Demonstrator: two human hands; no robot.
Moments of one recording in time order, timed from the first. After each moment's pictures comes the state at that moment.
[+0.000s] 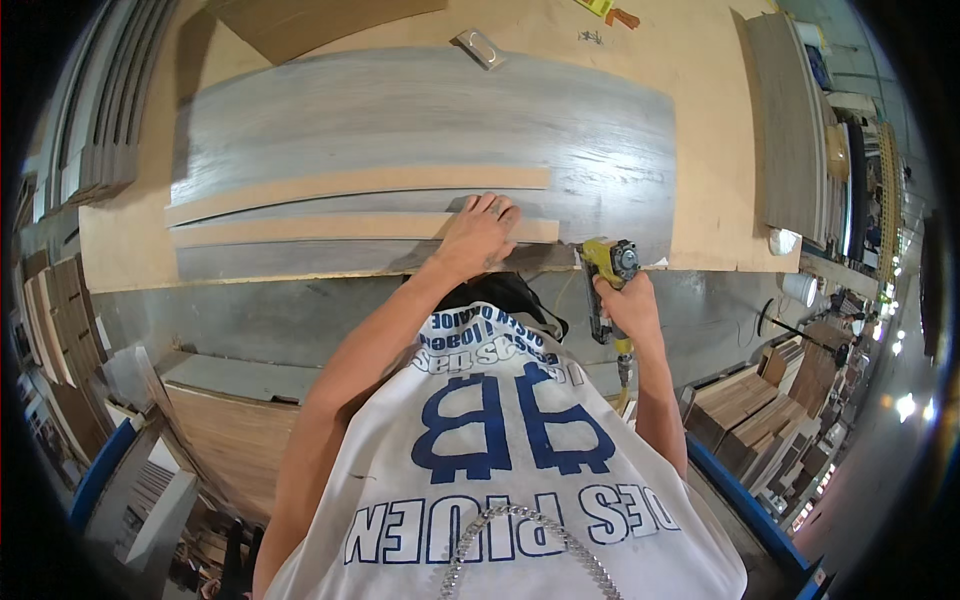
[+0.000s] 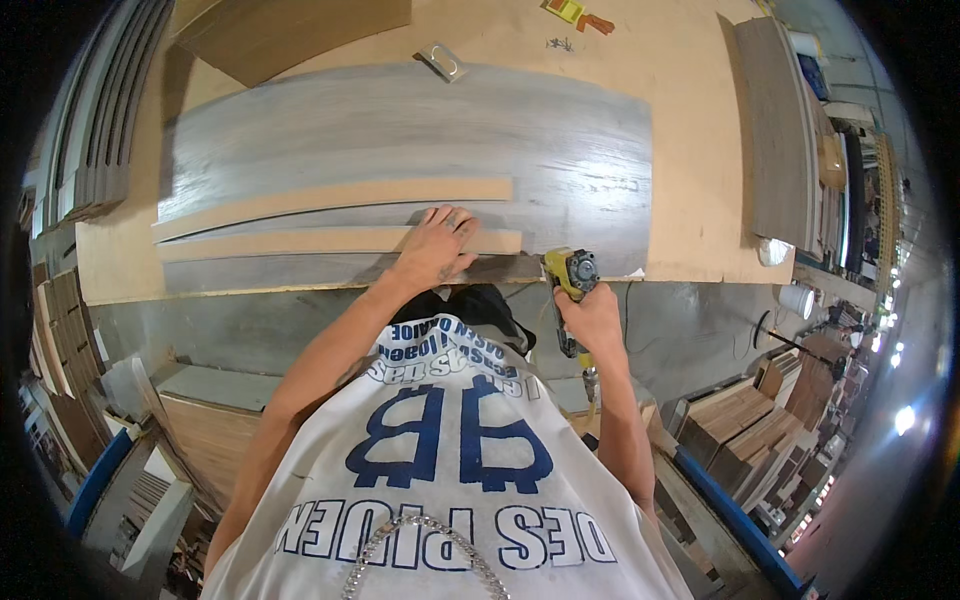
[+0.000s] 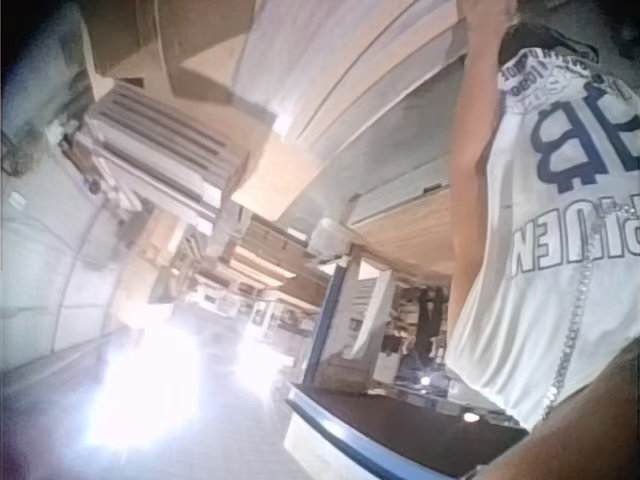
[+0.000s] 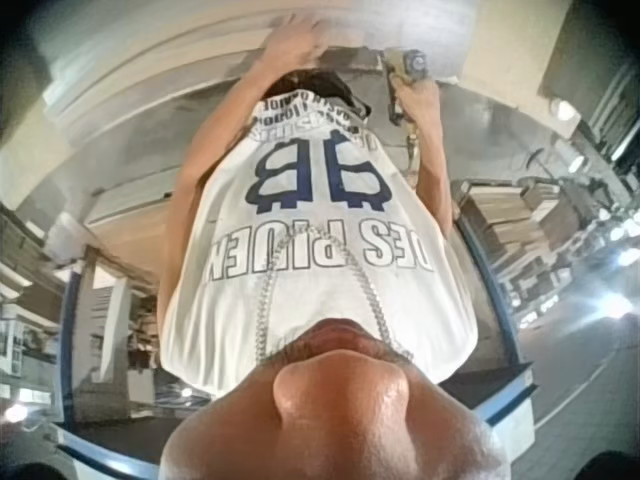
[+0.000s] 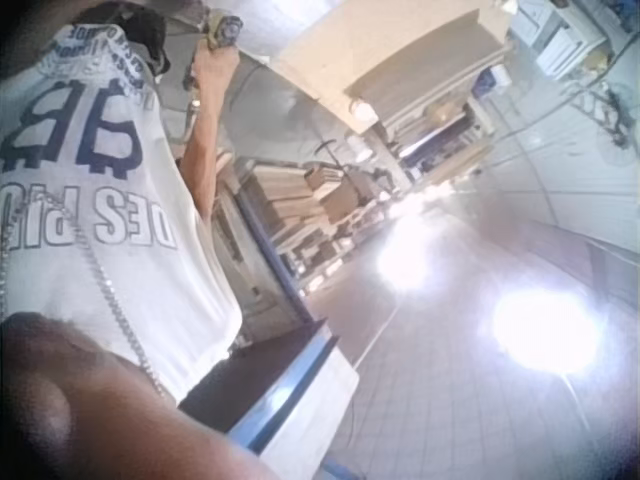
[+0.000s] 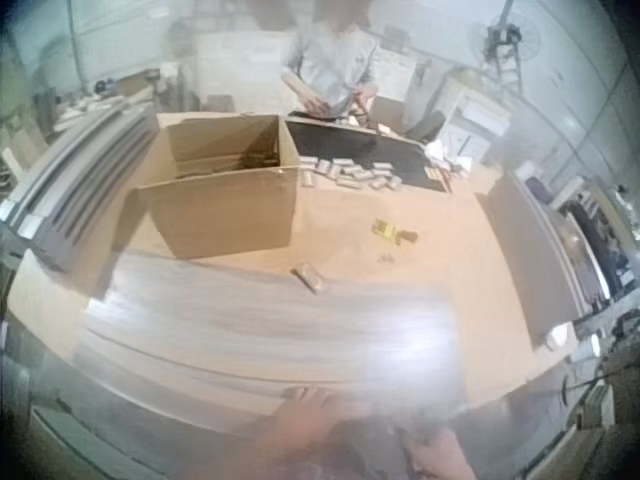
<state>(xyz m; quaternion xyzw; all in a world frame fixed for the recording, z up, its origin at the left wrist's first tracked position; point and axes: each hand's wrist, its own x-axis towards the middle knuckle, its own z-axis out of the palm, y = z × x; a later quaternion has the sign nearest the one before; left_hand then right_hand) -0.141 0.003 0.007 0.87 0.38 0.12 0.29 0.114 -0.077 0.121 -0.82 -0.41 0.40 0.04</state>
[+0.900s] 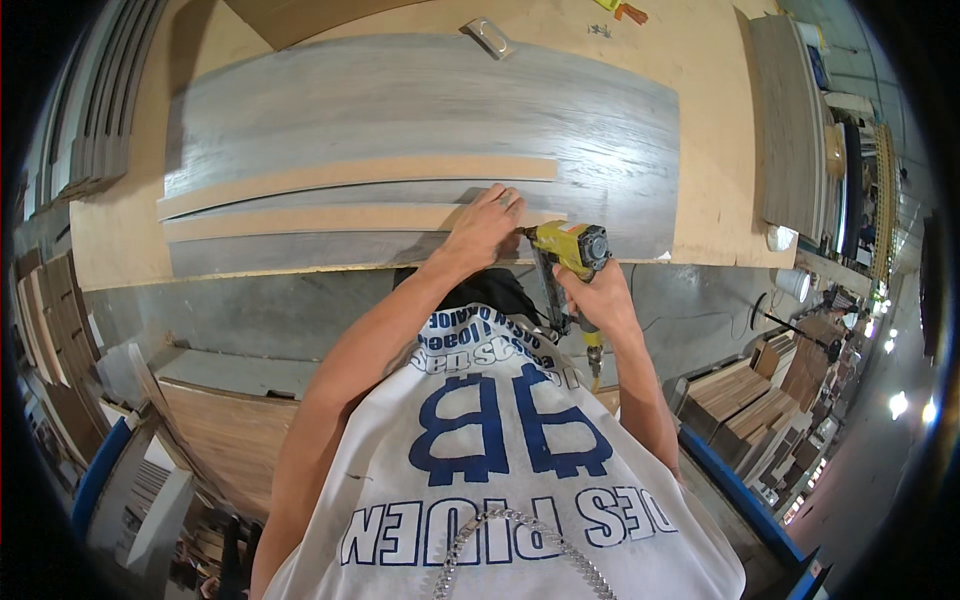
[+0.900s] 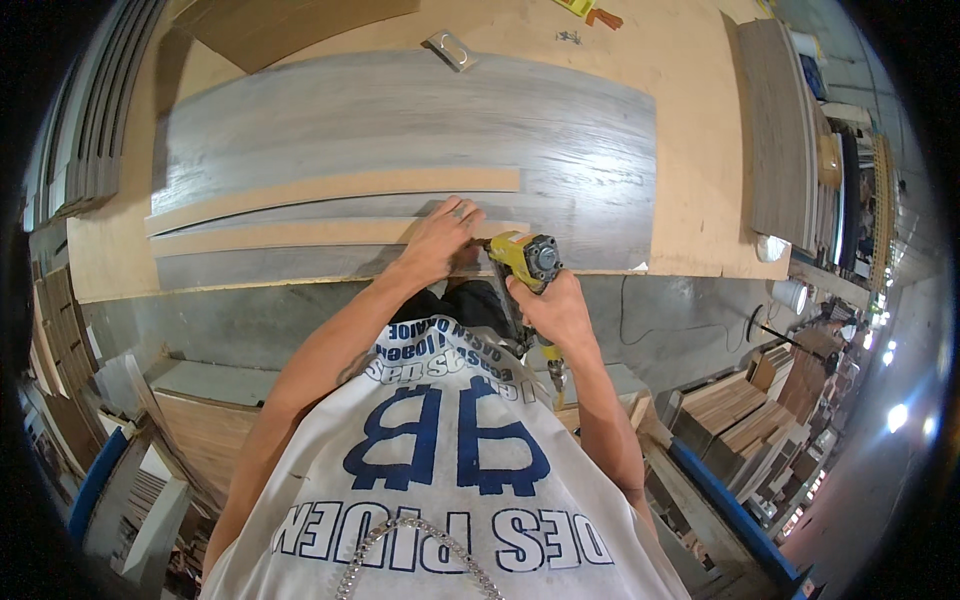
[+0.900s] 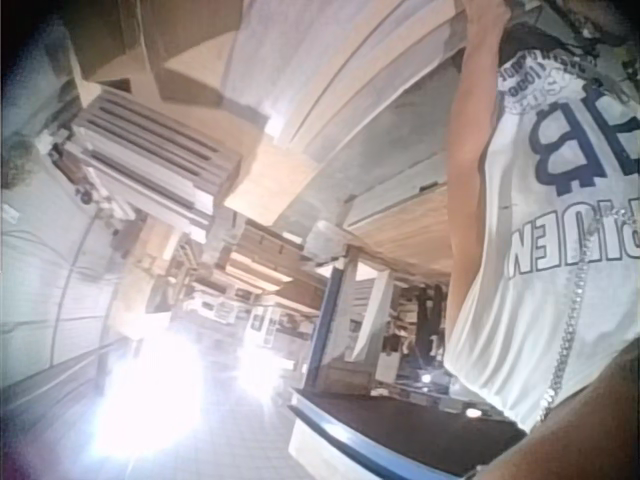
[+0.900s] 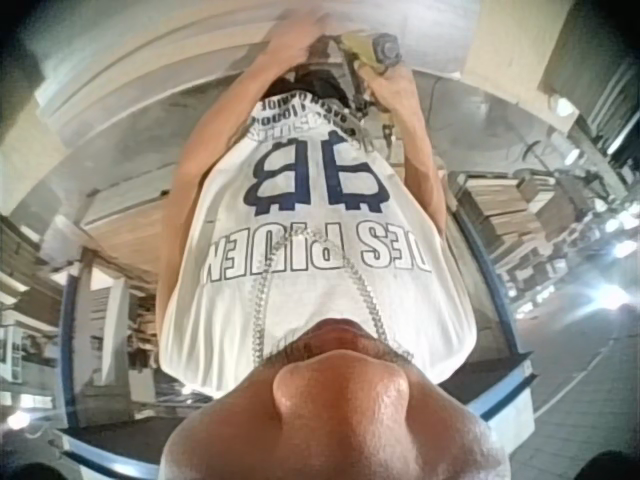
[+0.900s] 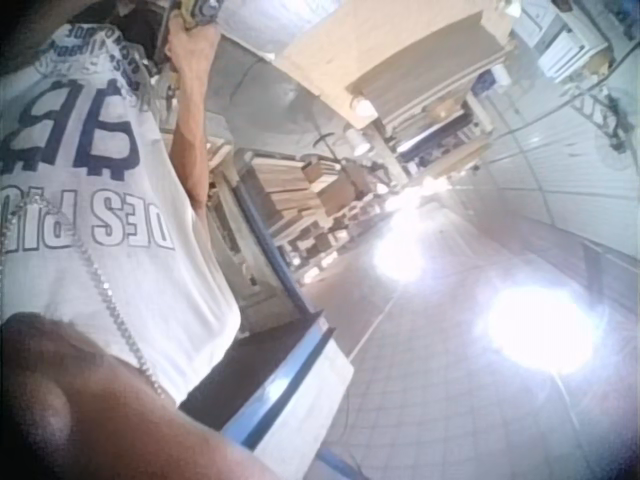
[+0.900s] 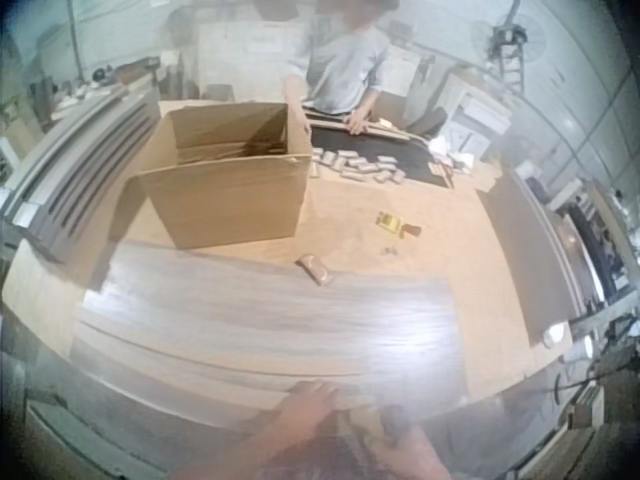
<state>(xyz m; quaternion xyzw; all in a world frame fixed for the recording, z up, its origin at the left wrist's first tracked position) -0.145 0.007 0.001 0.84 0.36 0.18 0.36 0.045 -0.060 0.129 -0.76 -0.40 0.50 0.11</state>
